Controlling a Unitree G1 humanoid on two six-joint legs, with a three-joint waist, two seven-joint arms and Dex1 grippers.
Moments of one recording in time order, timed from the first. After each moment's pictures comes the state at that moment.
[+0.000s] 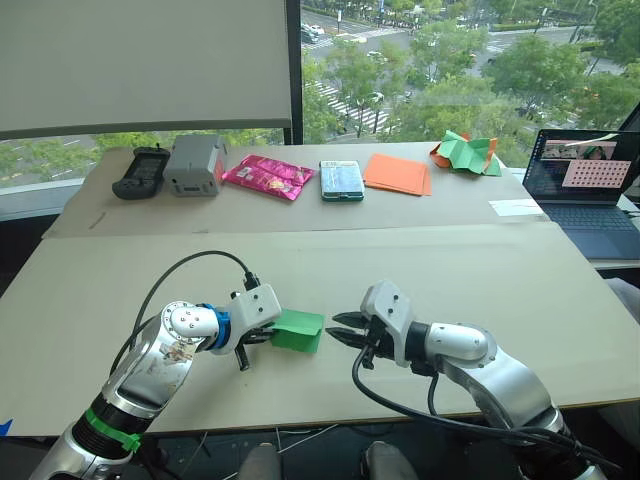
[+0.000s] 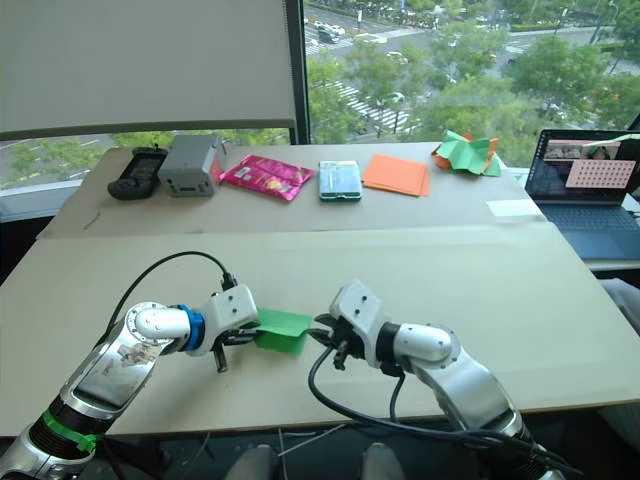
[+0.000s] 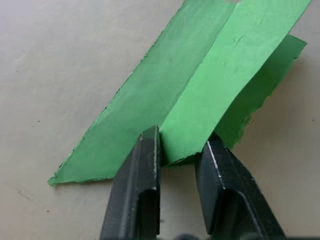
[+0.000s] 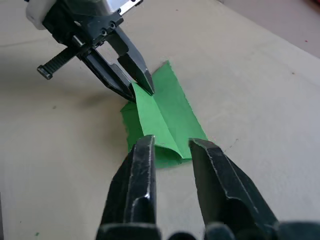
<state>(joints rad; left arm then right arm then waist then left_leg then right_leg) -0.30 0.70 -0.29 -0.43 0.06 0.84 -0.92 -0.28 -0.53 0.33 -0.56 0.24 0.66 0.68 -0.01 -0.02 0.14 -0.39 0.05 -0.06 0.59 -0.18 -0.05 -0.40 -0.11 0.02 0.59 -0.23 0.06</state>
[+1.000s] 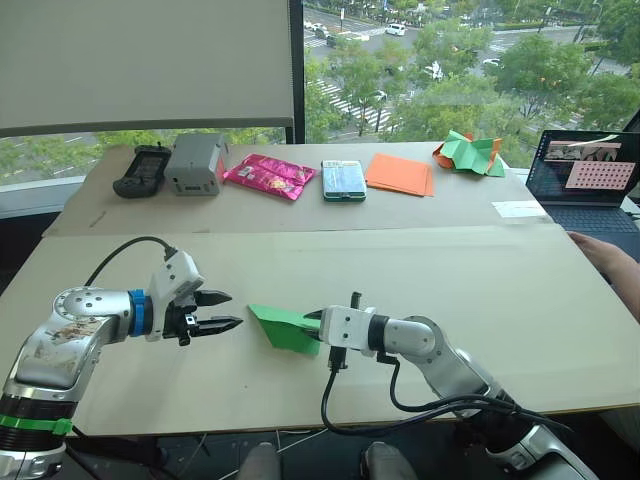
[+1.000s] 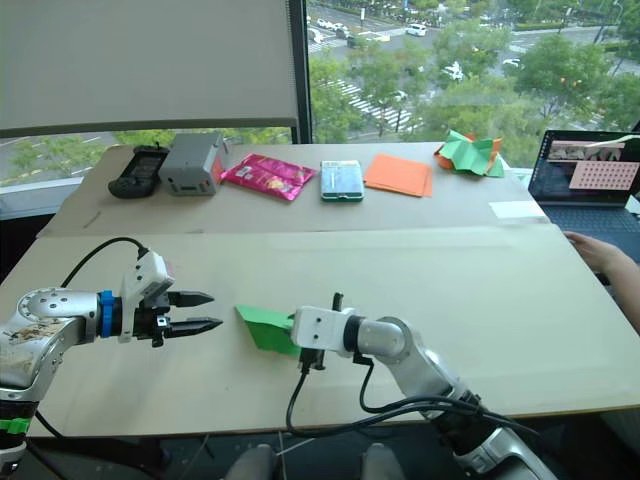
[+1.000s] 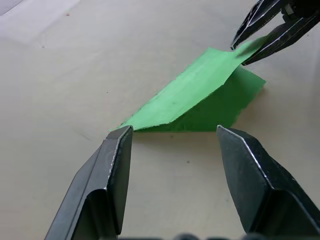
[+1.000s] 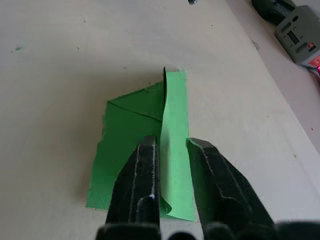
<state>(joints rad) -0.24 0.86 0.10 -0.17 -0.38 0.63 -1.15 -0.39 -0.44 0.53 -0.16 -0.15 0.12 0.72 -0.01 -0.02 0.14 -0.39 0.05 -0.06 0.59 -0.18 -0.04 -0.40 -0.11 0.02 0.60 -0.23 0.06</state>
